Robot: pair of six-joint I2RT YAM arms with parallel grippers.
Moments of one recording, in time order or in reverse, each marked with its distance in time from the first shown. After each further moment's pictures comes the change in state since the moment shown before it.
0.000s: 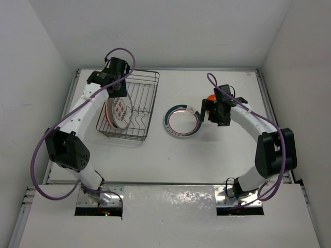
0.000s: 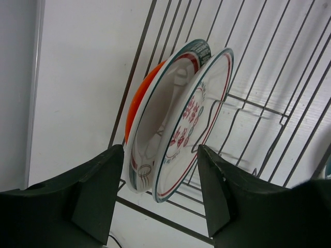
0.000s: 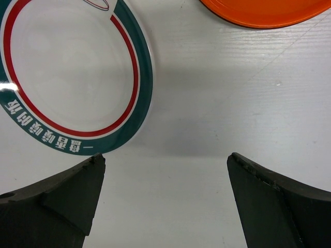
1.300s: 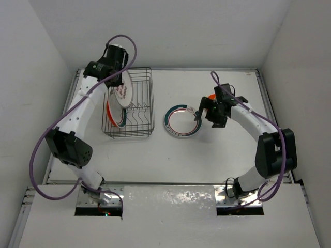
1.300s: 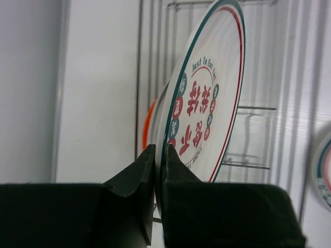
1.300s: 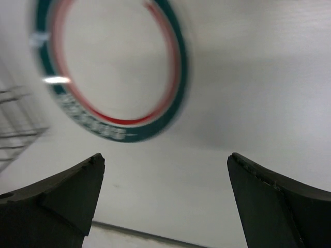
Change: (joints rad) left arm -0.010 0.064 0.217 -0.058 -0.026 0.129; right arm 0.000 0.003 0.020 -0.056 -0.086 0.150
